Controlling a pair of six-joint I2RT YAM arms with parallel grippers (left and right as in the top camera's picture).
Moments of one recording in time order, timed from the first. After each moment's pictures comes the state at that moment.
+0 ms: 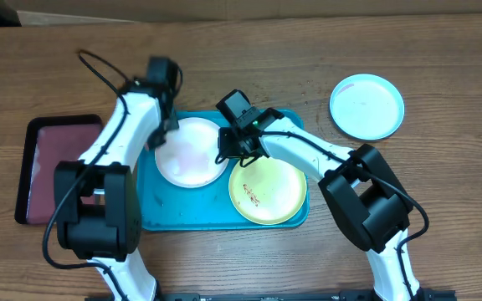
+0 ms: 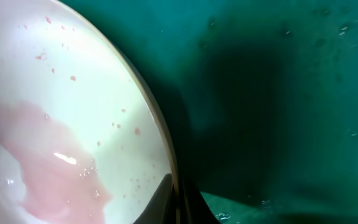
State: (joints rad) left arm -0.10 1.94 1.47 -0.86 -0.33 -0.38; right arm 0.69 2.18 1.56 -0.56 -0.16 0.68
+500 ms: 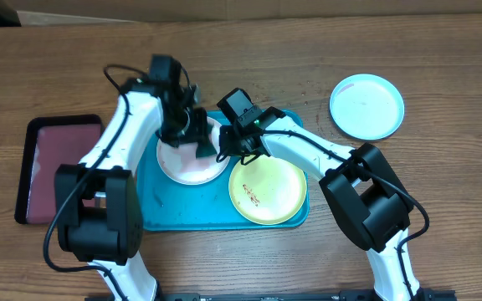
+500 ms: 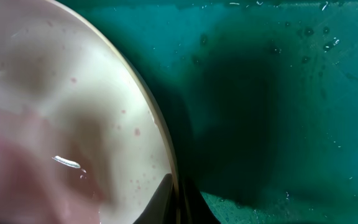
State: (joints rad) left arm -0.13 1.92 1.39 -0.92 0.33 -0.18; right arm 0.69 2.18 1.56 -0.54 -0.14 0.68
